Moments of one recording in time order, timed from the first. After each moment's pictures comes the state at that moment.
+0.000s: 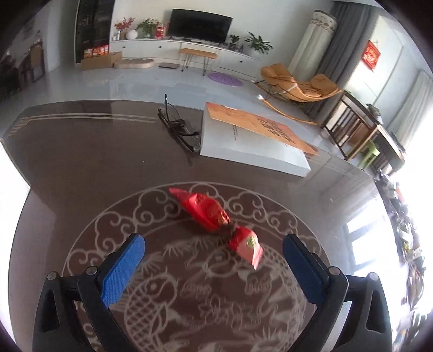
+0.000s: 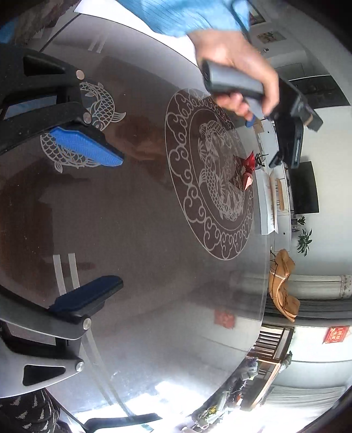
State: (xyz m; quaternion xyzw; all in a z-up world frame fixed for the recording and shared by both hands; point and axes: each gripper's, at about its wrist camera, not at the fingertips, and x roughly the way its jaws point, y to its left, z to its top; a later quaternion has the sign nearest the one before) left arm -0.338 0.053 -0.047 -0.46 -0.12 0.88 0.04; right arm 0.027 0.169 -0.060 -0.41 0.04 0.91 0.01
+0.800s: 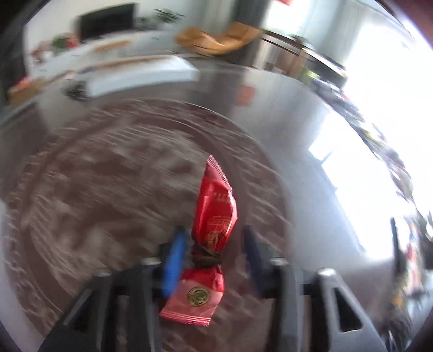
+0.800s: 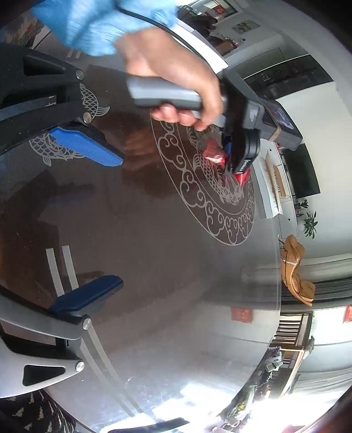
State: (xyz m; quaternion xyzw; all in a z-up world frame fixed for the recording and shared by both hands) left arm -0.199 0.149 -0.085 -0.49 0.02 0.83 0.26; right arm 0.028 0.193 -0.062 -0.40 0.10 0.91 0.04
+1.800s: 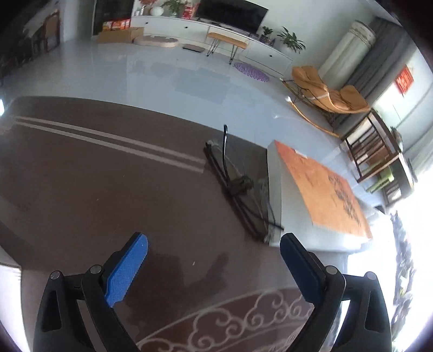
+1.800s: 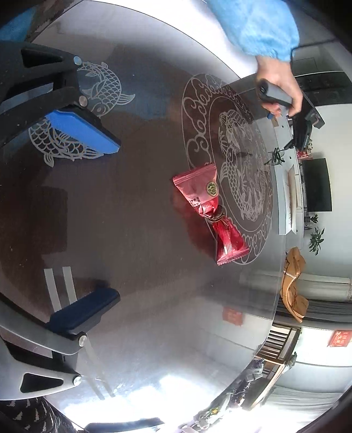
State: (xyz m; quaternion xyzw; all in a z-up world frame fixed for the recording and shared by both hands) left arm -0.498 -0.070 -0.077 -0.50 -0.19 0.84 0.01; right arm 0.012 0.157 -0.087 -0.44 0.01 0.90 0.03
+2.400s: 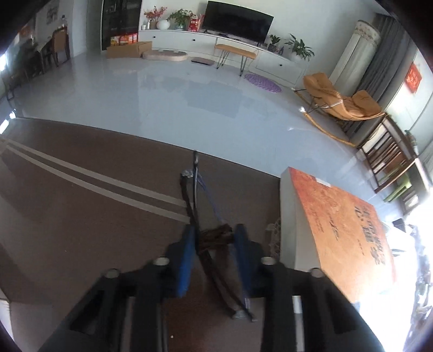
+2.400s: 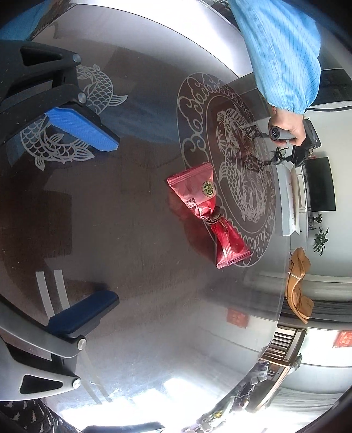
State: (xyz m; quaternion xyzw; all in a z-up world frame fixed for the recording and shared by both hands) left arm -0.540 -0.042 -0.093 -0.48 -0.14 0.87 -0.02; right arm 0.006 0.160 -0.084 -0.45 0.02 0.89 0.03
